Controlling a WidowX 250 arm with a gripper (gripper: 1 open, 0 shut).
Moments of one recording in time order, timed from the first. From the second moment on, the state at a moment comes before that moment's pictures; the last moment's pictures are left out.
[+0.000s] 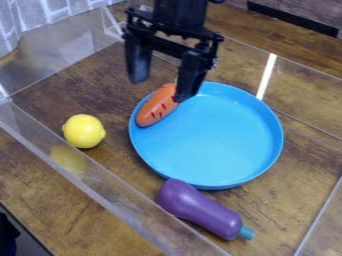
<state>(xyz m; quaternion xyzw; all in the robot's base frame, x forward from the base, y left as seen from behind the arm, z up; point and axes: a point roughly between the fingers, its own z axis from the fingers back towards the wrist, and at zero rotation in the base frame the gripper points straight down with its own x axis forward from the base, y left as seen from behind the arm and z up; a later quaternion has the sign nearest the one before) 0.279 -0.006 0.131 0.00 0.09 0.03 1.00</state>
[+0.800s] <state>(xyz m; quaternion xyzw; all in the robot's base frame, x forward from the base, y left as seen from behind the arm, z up) 0.293 0.003 0.133 -0.01 0.09 -0.06 0.99</state>
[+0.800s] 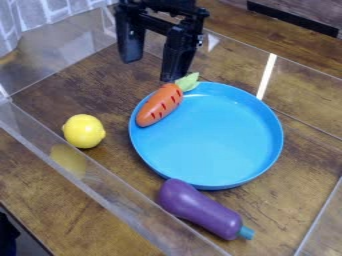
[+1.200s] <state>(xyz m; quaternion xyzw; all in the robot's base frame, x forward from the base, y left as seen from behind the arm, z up) 0.292 -0.013 0.128 -0.02 0.11 -0.13 0.99</state>
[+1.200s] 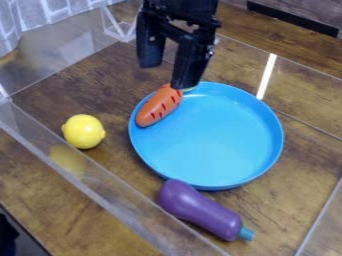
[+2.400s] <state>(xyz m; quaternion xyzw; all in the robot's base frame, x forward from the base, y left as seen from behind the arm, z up) 0.259 -0.041 0.125 -0.01 0.10 -0.14 0.99</state>
